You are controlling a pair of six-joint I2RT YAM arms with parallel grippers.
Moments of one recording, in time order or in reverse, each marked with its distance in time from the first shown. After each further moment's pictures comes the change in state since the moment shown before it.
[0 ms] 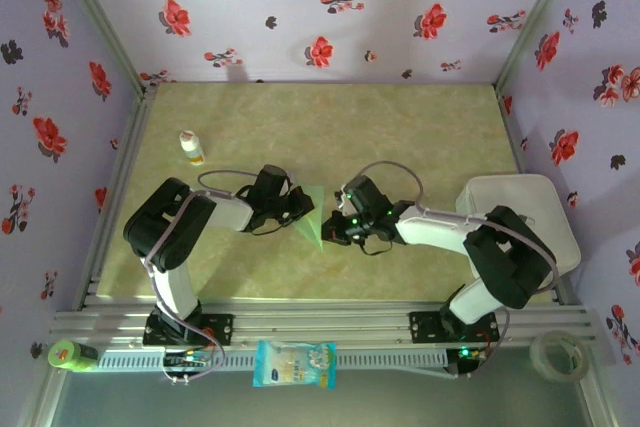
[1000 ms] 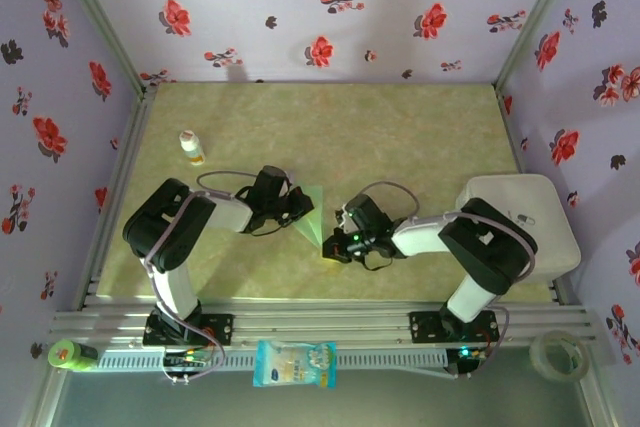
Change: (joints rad) left arm 0.000 -0.007 -0.017 0.019 -0.011 -0.011; right arm 0.018 0.095 -0.183 0.257 -0.082 0.084
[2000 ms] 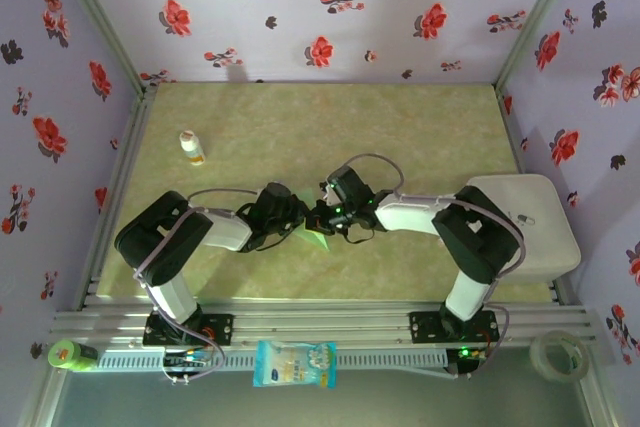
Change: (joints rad) left arm -0.122 -0.085 -0.133 0.111 -0.304 -0.200; right arm -0.015 0.113 0.321 -0.182 0.060 -0.036
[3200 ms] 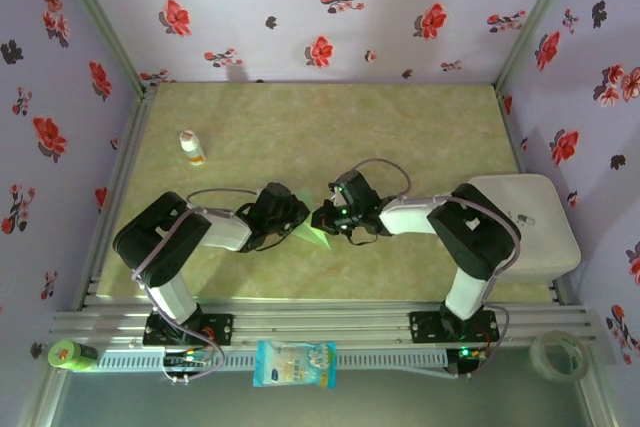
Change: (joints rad) left arm 0.003 -0.011 0.000 -0.023 -0.006 0.005; right arm -0.035 0.023 -0.089 0.179 0.024 0.061
